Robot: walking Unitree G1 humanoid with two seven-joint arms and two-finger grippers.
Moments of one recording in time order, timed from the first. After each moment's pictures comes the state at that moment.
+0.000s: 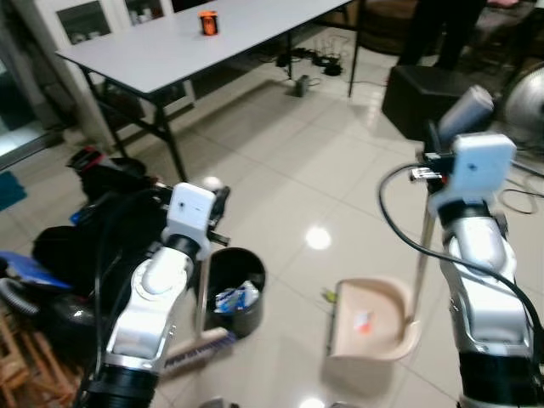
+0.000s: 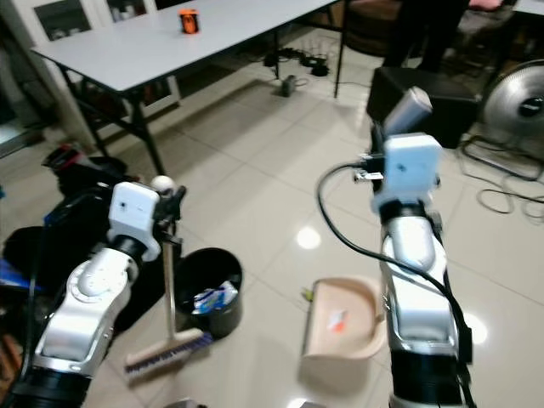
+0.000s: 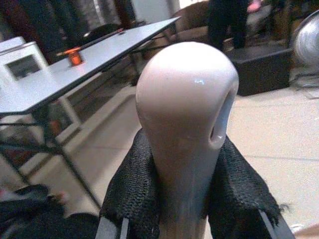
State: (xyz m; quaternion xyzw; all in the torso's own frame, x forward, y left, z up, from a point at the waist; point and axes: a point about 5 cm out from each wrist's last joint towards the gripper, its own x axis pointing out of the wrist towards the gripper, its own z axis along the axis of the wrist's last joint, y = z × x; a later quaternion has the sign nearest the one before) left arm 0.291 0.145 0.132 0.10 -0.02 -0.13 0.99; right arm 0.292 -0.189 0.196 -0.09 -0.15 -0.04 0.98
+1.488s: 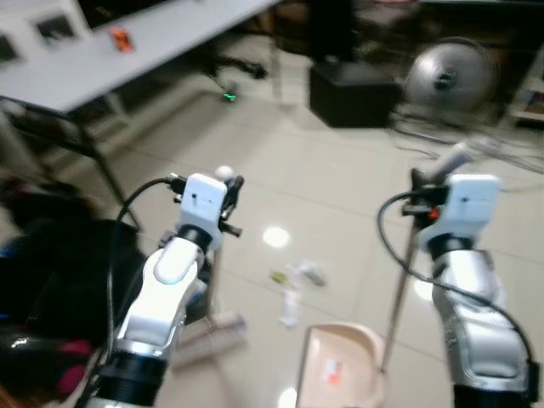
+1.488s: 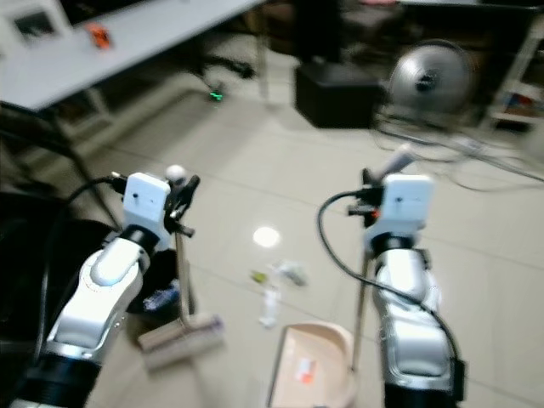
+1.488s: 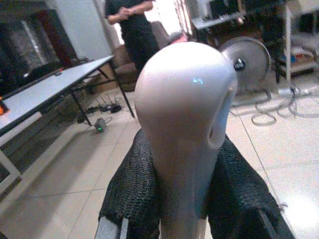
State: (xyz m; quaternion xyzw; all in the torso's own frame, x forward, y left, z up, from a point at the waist) left arm 0.300 0.140 0.139 0.13 -0.04 -0.14 0.98; right arm 0.274 -0.172 0.161 -0.02 -0.06 -0.02 1.00
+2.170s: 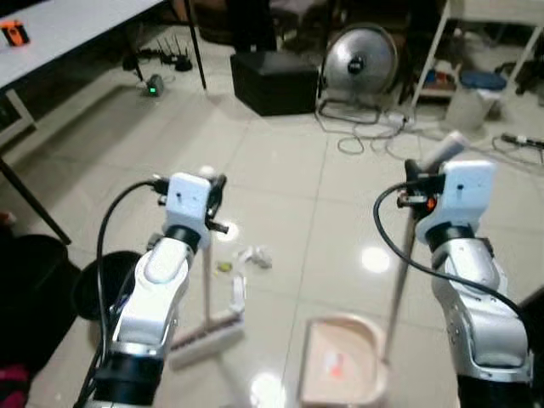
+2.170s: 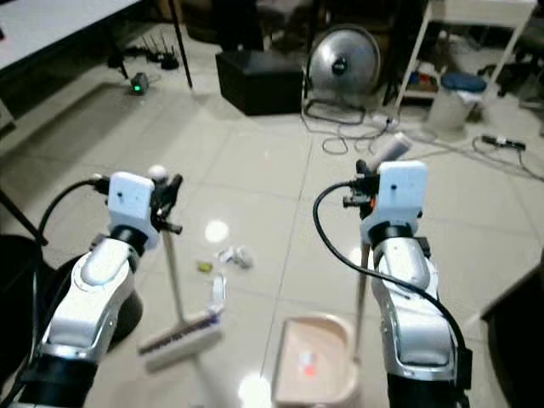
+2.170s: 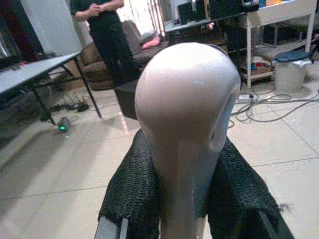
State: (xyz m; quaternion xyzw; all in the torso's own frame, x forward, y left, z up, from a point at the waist) left arm 0.303 0.148 0.141 0.09 -0.04 -0.09 0.99; right arm 0.280 -0.180 0.176 -0.04 -0.05 -0.02 1.00
